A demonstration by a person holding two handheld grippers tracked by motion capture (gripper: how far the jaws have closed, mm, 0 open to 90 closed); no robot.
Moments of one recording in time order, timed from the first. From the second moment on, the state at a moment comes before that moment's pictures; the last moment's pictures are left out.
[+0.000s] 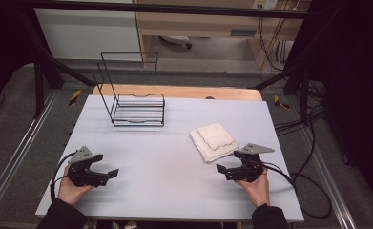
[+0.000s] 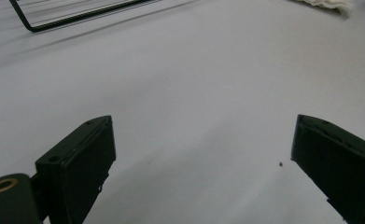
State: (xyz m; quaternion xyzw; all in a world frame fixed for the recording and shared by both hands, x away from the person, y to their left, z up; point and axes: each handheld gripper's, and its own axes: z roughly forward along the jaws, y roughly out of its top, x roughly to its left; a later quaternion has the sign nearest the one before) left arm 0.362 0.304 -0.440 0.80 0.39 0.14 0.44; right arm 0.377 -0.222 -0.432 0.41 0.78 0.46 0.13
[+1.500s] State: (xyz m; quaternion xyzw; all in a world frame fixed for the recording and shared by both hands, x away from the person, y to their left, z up) left arm 0.362 0.304 -0.440 0.80 0.39 0.14 0.43; right arm 0.418 -0.149 -0.449 0.37 0.84 0.32 0.23
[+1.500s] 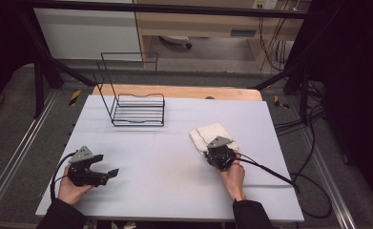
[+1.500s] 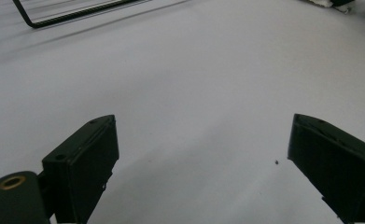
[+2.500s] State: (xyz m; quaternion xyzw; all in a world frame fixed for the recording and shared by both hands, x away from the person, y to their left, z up) left arm 0.362 0.304 -0.440 0.80 0.39 0.14 0.43; right arm 0.415 -0.139 -0.444 0.37 0.85 0.34 0.18
